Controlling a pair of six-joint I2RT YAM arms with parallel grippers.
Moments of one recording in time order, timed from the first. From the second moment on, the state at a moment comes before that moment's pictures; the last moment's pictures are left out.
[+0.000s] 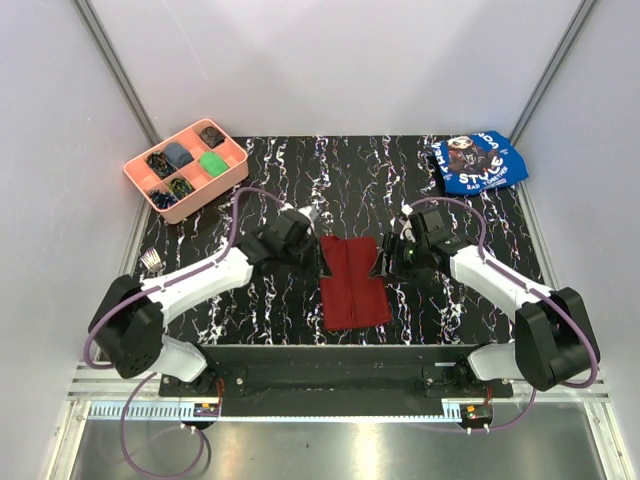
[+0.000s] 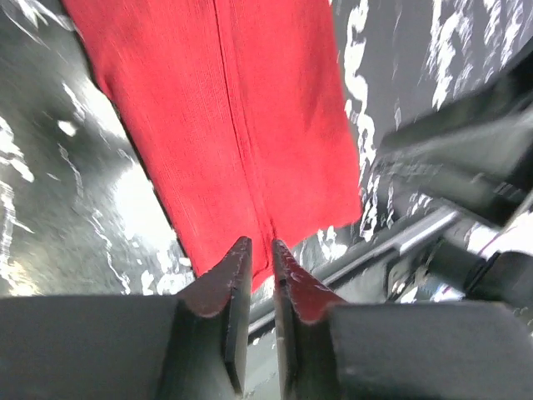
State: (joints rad) left arm -0.75 1.40 0.96 -0.38 0.17 -0.79; right arm 0.40 1.35 0.79 -0.42 -0.40 0.58
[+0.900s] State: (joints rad) left arm -1.27 2.06 1.59 -0.67 -0.32 -0.90; right arm 0.03 1.11 0.63 -0.50 -0.18 0.82
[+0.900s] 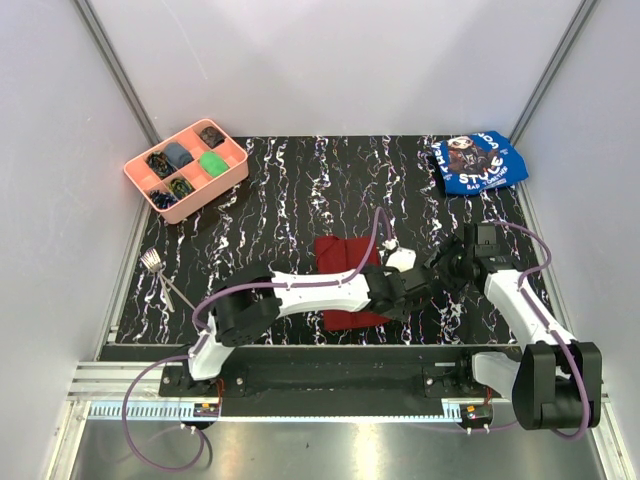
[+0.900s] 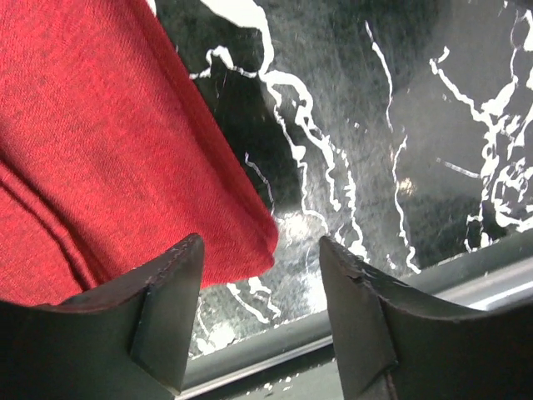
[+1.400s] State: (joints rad) left arm -1.27 2.17 1.67 -0.74 -0.33 -0.91; right arm 0.03 1.20 0.59 -0.43 -0.28 0.76
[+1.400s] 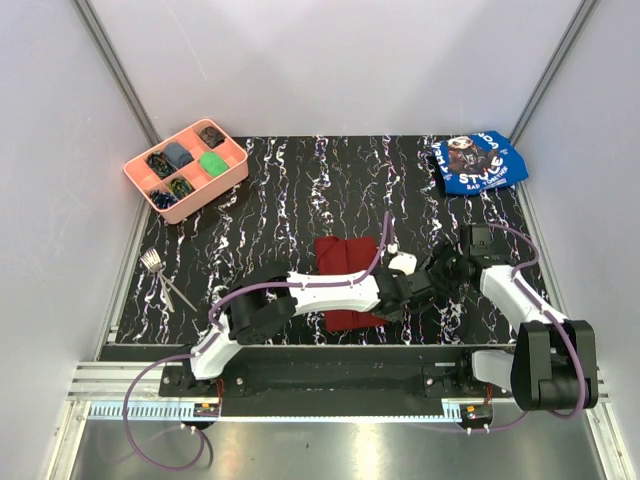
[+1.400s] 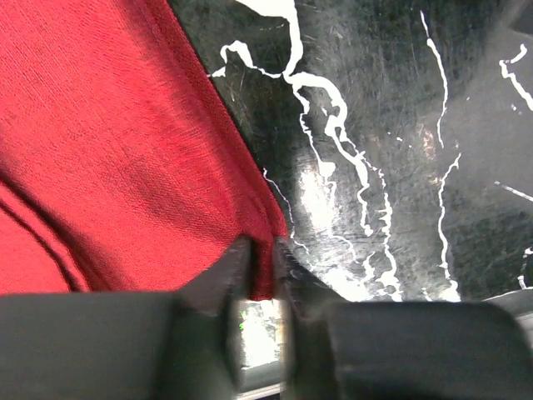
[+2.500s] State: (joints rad) left arm -1.14 1.68 1.14 -0.42 -0.04 -0.86; right arm 0.18 1.72 0.72 0.09 -0.73 0.71
